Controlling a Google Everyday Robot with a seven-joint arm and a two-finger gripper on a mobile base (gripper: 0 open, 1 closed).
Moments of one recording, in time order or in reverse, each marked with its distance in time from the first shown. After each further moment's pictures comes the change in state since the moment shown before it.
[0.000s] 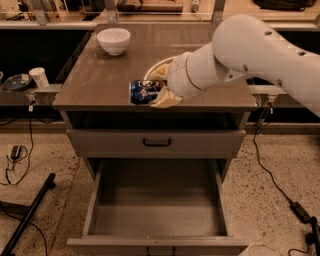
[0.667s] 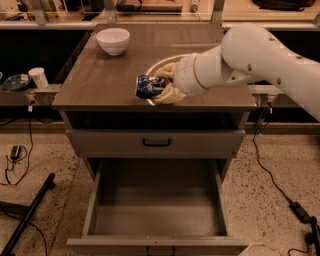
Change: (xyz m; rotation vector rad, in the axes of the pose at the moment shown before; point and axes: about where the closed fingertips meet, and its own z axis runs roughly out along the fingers) arm 0.029 -0.022 0.017 0.033 -0.076 0.076
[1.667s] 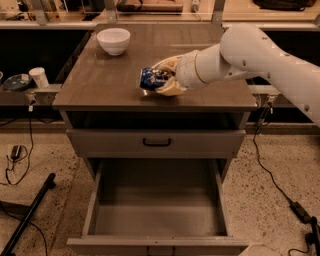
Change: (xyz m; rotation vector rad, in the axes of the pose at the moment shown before) arm 0.027 -0.032 0.021 0.015 -0.015 0.032
